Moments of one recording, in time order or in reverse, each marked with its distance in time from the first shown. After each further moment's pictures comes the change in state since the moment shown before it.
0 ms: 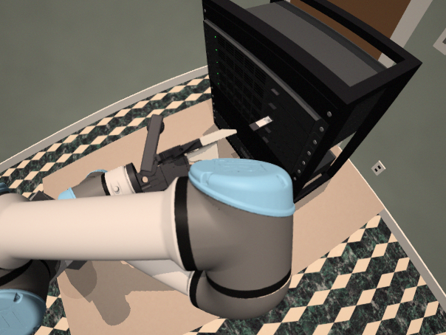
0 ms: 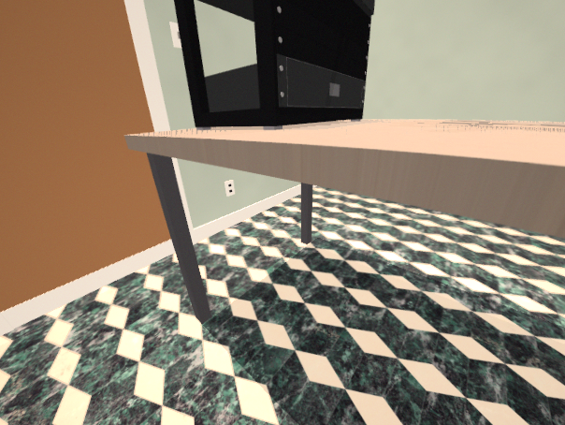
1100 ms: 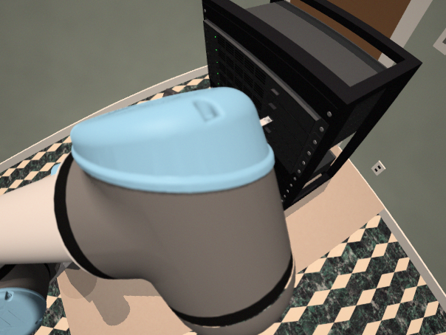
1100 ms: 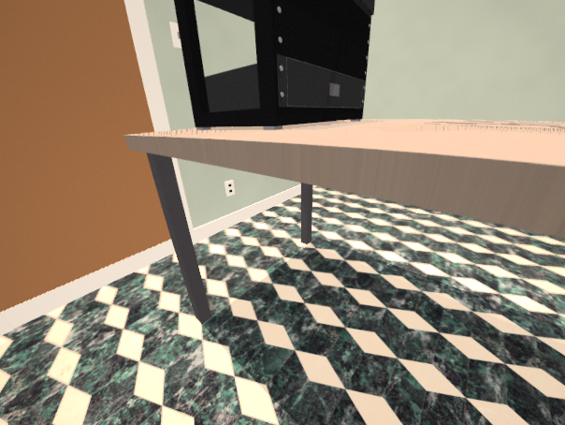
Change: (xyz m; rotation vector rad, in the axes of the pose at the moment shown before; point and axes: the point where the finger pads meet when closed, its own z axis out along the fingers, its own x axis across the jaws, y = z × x) arm 0.027 -0.013 0.027 -0.106 -0.066 0.555
